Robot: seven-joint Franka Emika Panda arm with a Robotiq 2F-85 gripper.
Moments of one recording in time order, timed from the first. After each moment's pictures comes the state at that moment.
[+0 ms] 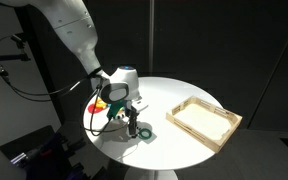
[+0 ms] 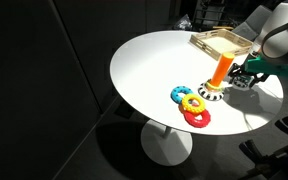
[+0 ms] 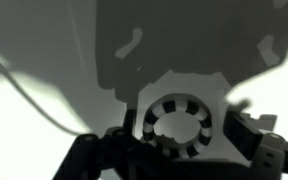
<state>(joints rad) 0.04 0.51 -0.18 -2.35 0.04 2.85 0.66</state>
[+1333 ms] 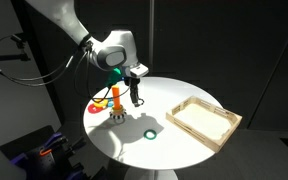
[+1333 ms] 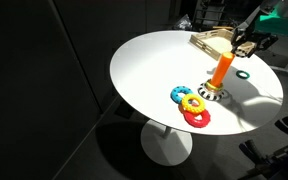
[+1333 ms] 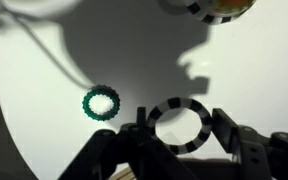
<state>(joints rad) 0.15 0.20 -0.23 -2.34 0.02 2.67 0.67</state>
